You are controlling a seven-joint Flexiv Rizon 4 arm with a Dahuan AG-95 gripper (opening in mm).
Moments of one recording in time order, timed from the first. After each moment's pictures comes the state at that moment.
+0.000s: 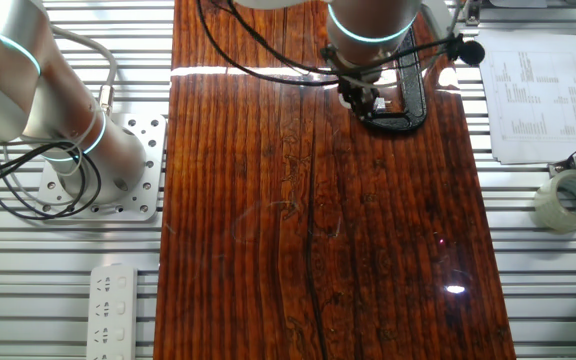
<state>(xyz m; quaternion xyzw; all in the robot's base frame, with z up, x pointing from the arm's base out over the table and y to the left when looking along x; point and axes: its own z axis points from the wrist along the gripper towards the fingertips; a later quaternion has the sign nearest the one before) 0.479 0.100 0.103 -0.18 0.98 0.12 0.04</state>
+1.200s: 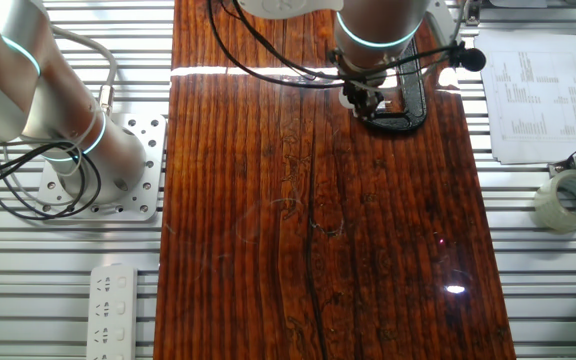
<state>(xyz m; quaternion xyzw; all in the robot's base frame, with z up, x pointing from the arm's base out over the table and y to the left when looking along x) 0.477 0.101 0.097 -0.17 0.98 0.12 0.04</state>
